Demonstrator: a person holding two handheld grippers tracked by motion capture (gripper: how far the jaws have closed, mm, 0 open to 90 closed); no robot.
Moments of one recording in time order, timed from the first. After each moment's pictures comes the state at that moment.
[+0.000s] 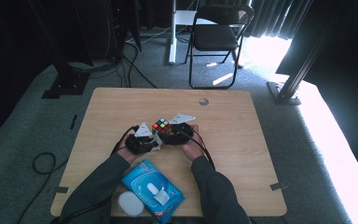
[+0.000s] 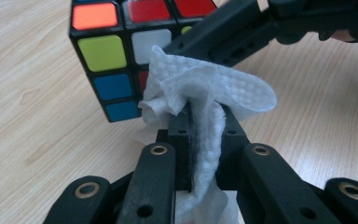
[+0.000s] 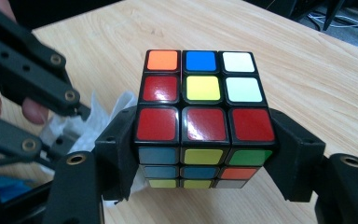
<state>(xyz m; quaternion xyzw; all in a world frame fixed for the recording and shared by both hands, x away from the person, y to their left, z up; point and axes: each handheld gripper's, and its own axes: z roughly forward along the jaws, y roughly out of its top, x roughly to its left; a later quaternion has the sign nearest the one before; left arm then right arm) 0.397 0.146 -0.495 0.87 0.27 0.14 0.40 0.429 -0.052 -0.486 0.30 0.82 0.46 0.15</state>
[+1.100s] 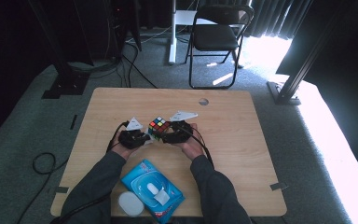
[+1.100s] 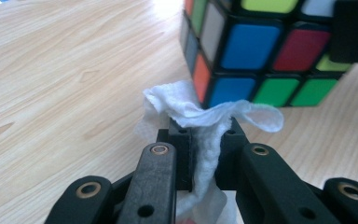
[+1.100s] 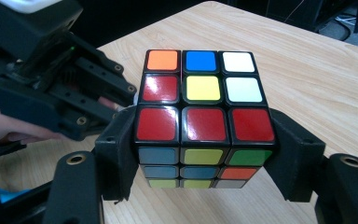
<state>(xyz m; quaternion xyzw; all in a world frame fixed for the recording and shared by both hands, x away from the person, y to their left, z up) 0.417 0.175 -0.503 0.83 0.34 0.16 0.41 0.427 -0.051 -0.473 0.30 0.81 0.50 0.10</state>
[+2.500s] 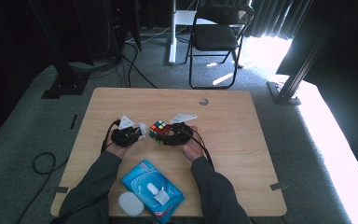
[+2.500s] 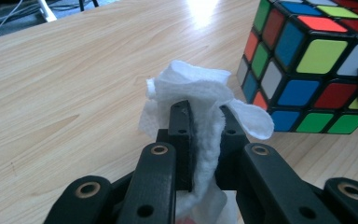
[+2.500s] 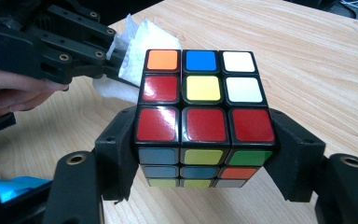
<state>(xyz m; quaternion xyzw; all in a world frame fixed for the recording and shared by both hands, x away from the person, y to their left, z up) 0.415 0.195 -0.497 0.80 0.38 0.21 0.41 0.428 -0.053 -0.486 0.31 0.81 0.48 0.09</state>
